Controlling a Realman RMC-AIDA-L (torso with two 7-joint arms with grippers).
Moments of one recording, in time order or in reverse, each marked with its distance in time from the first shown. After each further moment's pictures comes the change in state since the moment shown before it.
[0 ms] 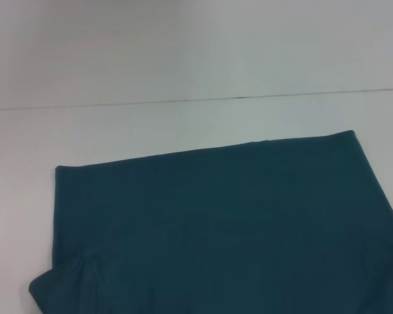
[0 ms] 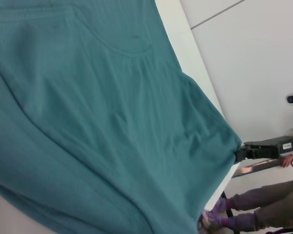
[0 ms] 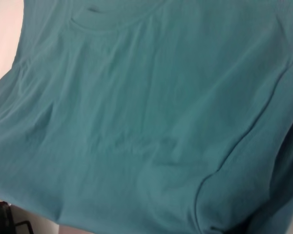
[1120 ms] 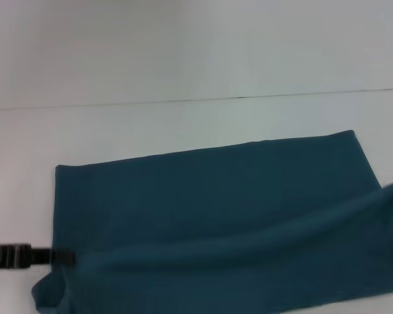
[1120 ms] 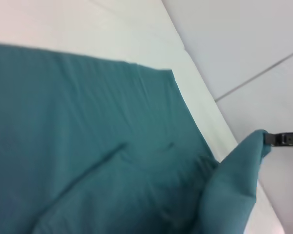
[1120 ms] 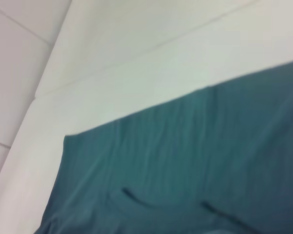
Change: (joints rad) left arm -0.318 0.166 -0.211 -0.274 0.055 -0.176 0.010; right arm 0.336 -0.113 0.076 0.246 0.129 0.247 0.138
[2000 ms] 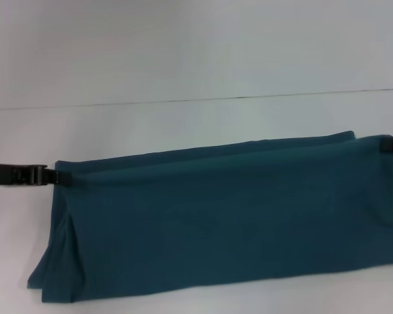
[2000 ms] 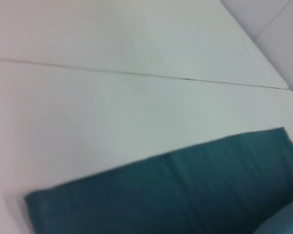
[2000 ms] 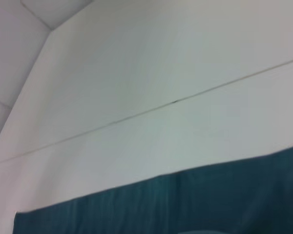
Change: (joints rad) left arm -0.213 0.077 0.059 -0.173 0.074 -0.445 -0.001; right arm 0.112 0.002 0.002 0.126 0.007 0.308 0.010
